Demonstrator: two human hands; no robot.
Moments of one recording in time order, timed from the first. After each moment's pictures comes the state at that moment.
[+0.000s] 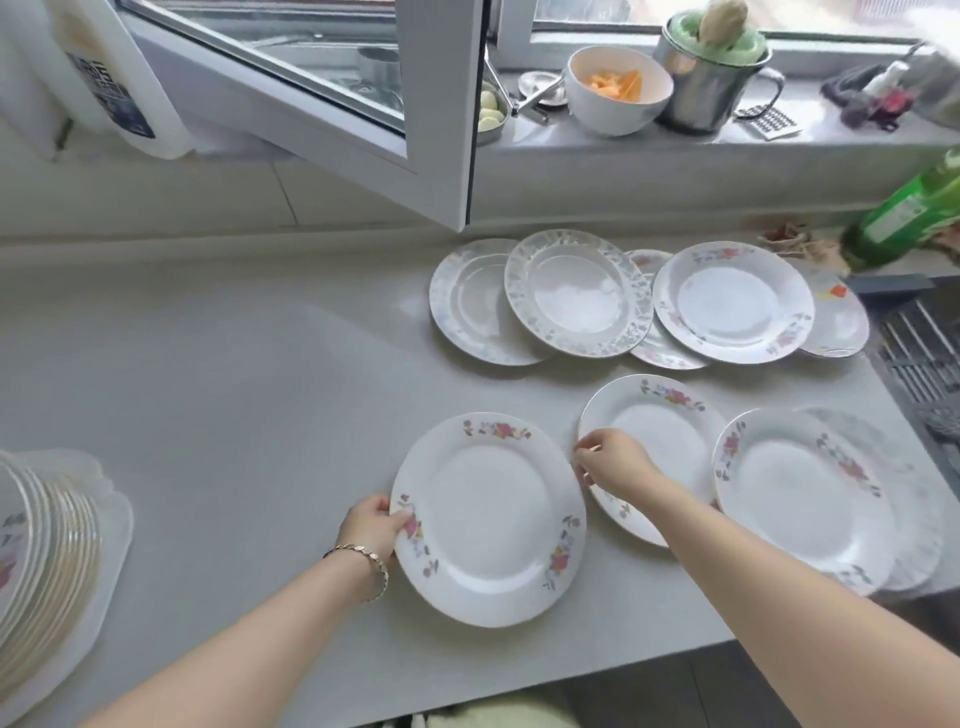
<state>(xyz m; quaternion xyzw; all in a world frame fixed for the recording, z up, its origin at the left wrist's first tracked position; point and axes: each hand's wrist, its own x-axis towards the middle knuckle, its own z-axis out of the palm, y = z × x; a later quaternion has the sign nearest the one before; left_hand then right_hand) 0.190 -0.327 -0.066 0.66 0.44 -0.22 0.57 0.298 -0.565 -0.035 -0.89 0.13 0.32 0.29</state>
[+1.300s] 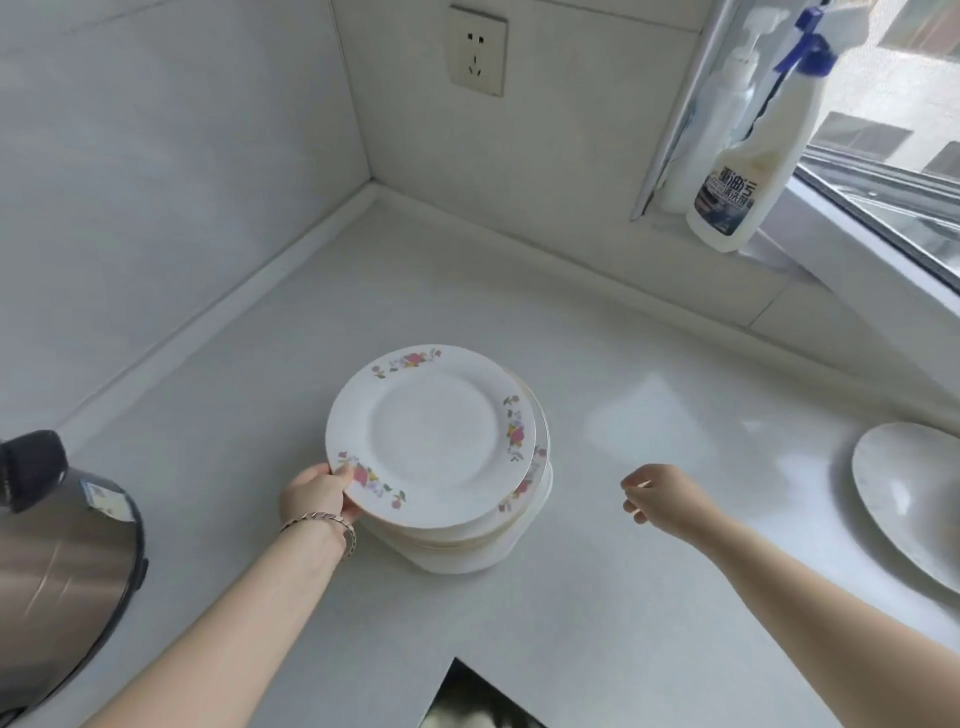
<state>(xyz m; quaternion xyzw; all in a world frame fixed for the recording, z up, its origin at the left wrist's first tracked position) -0.037 0.002 0.022 0.30 0.67 0.29 0.62 0.219 -0.195 -0.017 -0.88 -0.19 0.39 0.18</state>
